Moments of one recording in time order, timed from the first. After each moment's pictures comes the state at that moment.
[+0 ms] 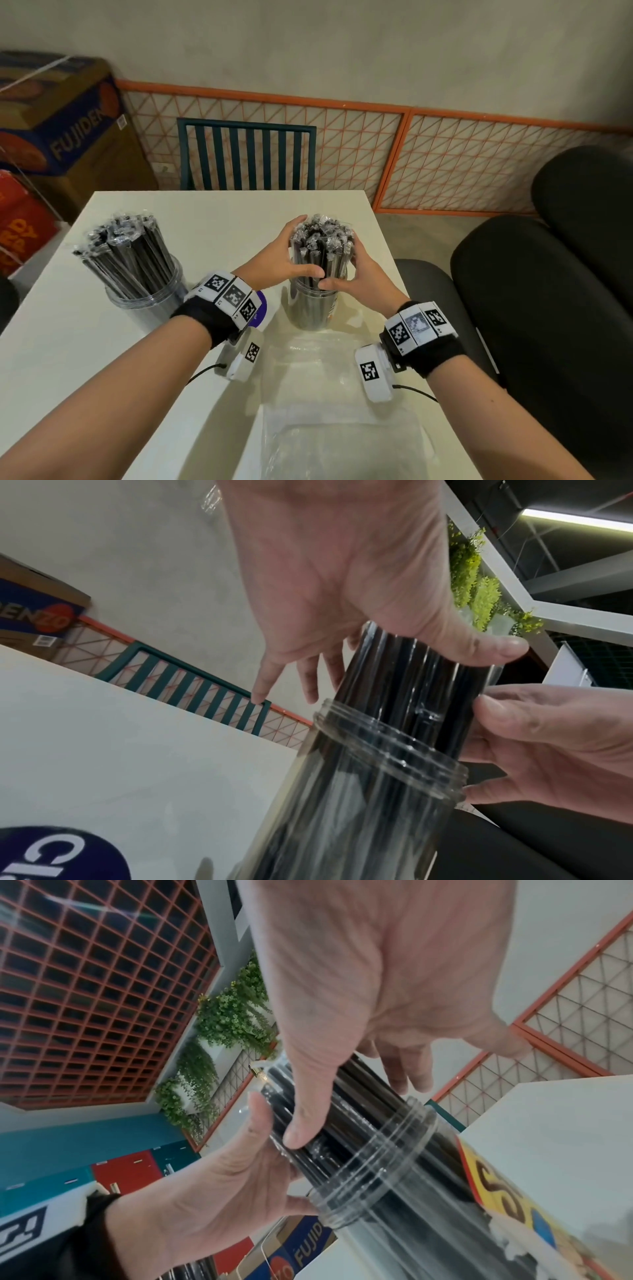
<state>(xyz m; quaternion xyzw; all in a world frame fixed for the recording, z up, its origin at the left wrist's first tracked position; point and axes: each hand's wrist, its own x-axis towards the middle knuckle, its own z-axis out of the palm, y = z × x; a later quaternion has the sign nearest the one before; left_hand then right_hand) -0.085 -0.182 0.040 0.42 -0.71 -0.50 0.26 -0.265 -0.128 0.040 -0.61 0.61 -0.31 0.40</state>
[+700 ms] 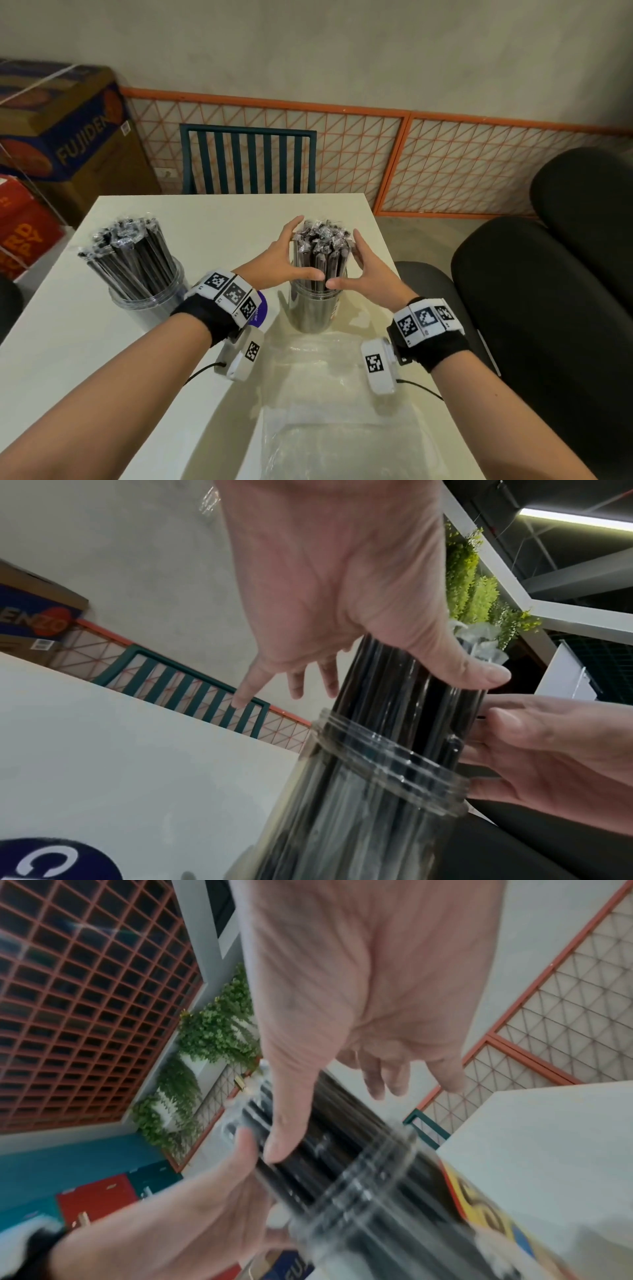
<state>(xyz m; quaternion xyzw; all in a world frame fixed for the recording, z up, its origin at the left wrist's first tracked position) -0.084 -0.178 0.045 0.44 -0.72 -0.50 0.22 -0.280 -0.133 0.037 -0.60 0.60 -0.29 0.43</state>
